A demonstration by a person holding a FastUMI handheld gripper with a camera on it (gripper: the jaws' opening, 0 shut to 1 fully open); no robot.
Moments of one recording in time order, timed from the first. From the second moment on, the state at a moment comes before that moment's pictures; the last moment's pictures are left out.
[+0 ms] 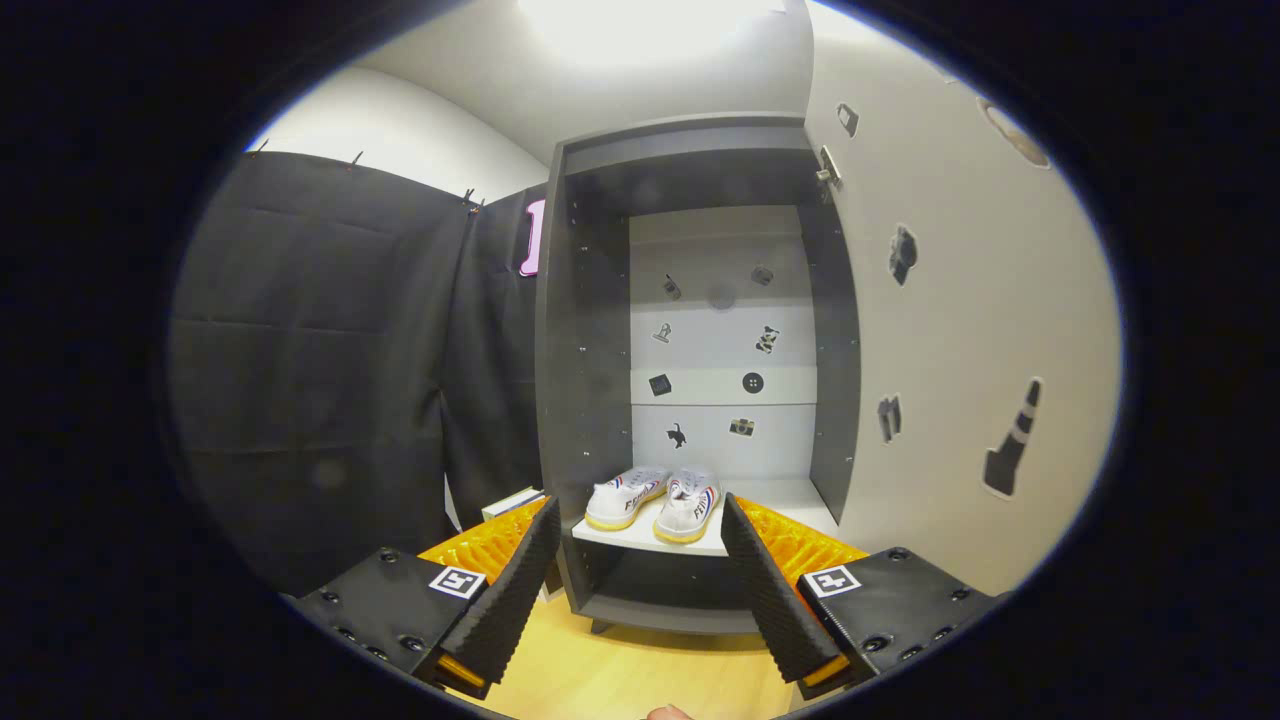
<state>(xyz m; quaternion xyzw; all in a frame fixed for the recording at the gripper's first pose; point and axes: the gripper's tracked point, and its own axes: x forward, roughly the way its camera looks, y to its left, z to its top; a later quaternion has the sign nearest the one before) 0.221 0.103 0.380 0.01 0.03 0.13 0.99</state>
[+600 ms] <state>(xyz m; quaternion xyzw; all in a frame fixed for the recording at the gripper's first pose) 0.082 0.049 0.397 0.00 0.04 0.16 0.99</state>
